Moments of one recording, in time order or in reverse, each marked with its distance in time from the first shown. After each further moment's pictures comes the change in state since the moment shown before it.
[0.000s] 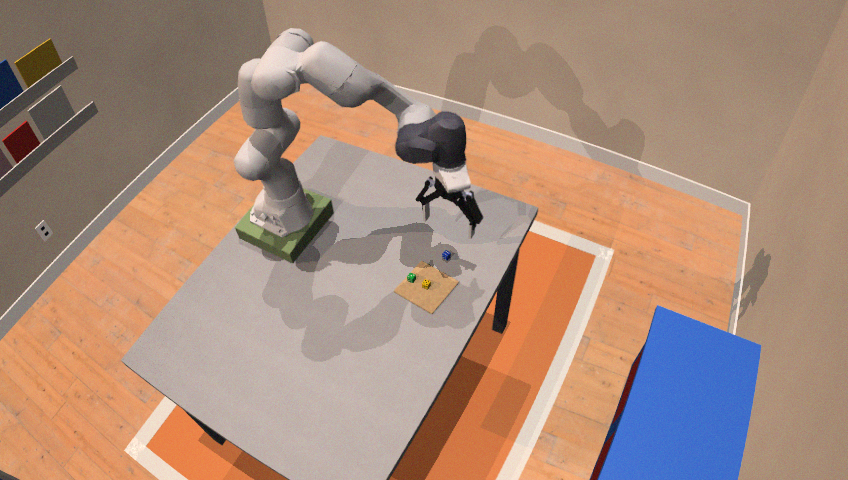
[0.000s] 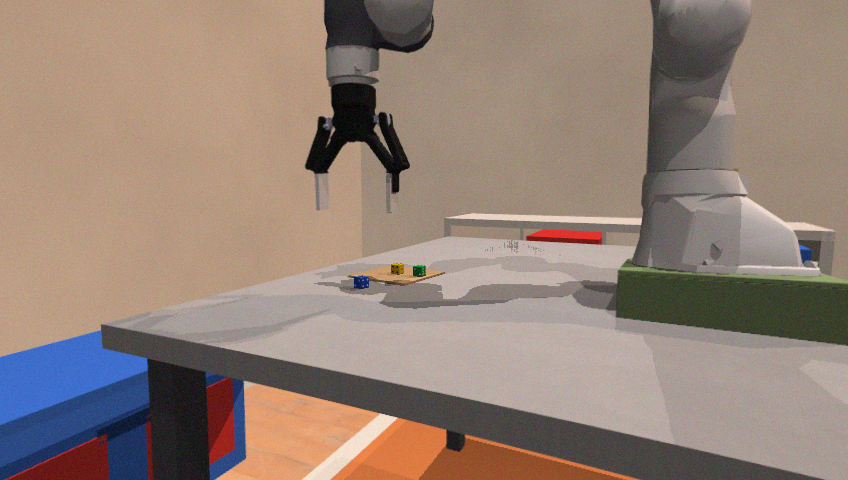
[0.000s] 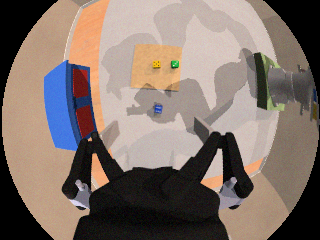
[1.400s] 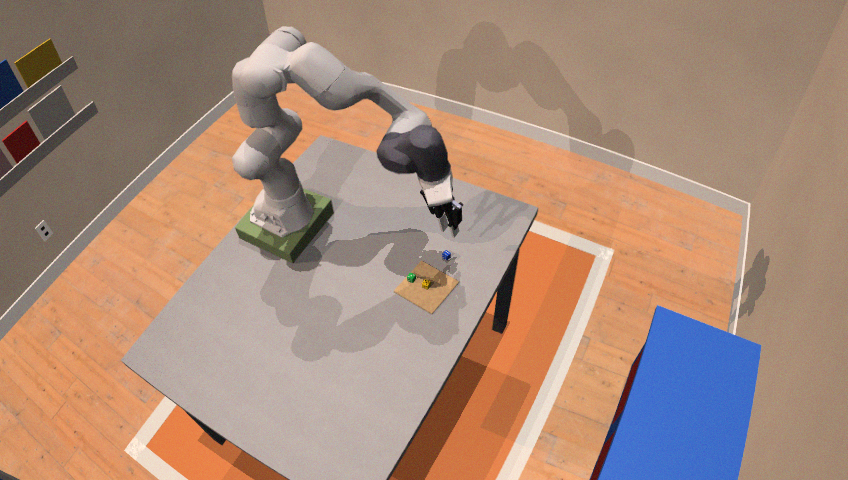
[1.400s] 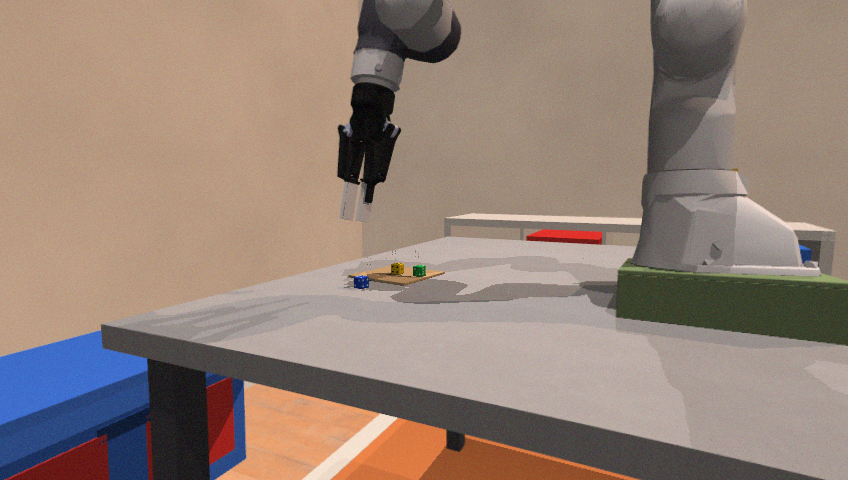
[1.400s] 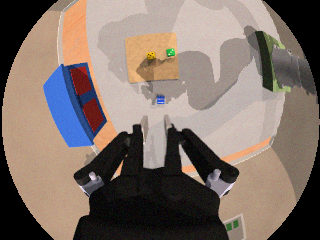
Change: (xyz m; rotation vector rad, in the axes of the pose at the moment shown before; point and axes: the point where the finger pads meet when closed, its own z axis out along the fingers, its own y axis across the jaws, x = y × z) arm 0.005 -0.002 -0.006 0.056 -0.210 0.158
